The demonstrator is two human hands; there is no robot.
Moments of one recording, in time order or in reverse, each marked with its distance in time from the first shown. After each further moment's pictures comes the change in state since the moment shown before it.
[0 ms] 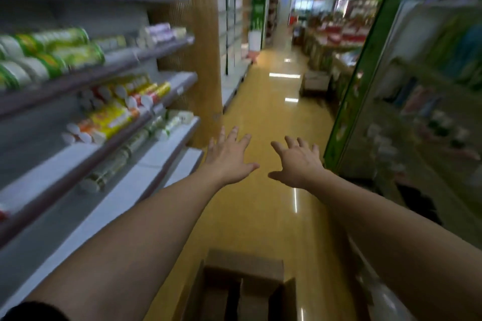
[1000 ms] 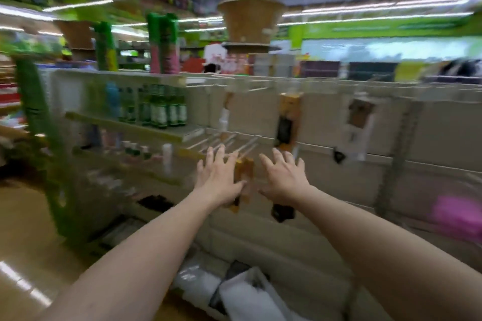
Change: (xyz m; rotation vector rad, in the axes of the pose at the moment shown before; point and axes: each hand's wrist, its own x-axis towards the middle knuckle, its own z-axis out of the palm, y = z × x) left_hand -0.184 0.359 -0.073 -0.296 0.020 1.220; right_hand -0.441 0.101 -0.136 -0.174 0.112 1.261
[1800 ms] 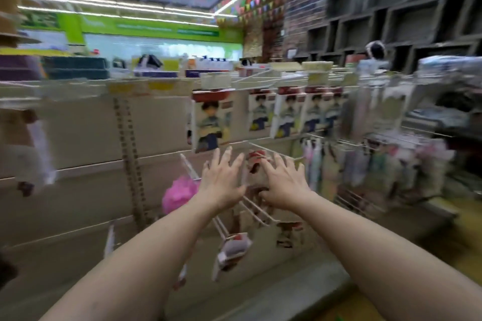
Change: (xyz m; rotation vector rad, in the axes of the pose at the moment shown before) left_hand -0.051 0.670 0.102 -0.237 -0.068 0.892; right_hand -0.366 0.536 -0.082 -0.203 0.006 0.846
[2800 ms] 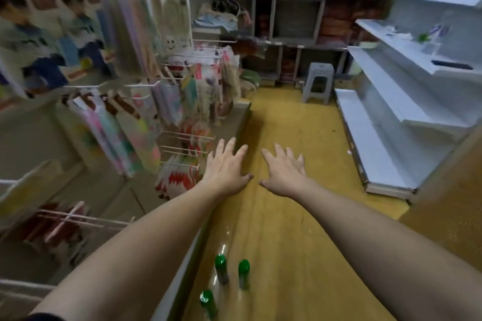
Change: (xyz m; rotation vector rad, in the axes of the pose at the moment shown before) left_hand 0.163 0.405 0.266 -0.274 -0.393 0.844; right_hand -0.095 0.379 0.120 -0.080 -0.283 1.003
